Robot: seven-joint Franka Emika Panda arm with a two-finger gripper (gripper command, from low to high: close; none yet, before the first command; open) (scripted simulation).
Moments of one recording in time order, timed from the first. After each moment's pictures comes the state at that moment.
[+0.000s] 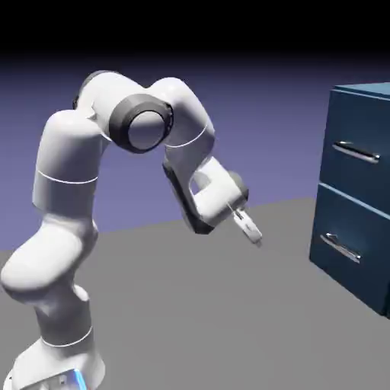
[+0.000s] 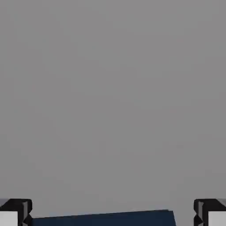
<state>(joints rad) -0.64 0.36 0.88 -2.26 -1.59 2.74 -0.88</state>
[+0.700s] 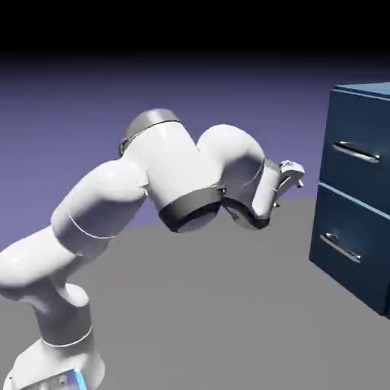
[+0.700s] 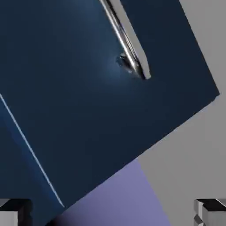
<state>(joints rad) -1.02 0.88 1.37 -1.95 -2.48 2.56 -1.79</state>
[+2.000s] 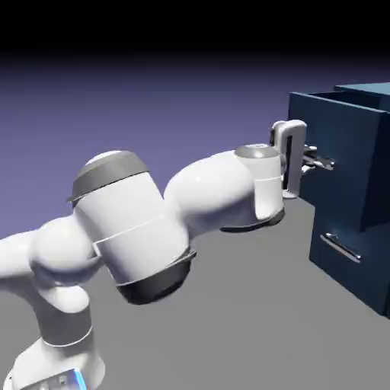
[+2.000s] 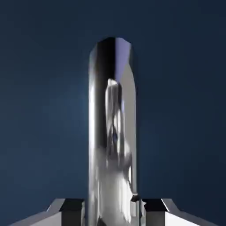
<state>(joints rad) -1.57 1.08 1.81 -2.32 -2.81 2.36 -2.11</state>
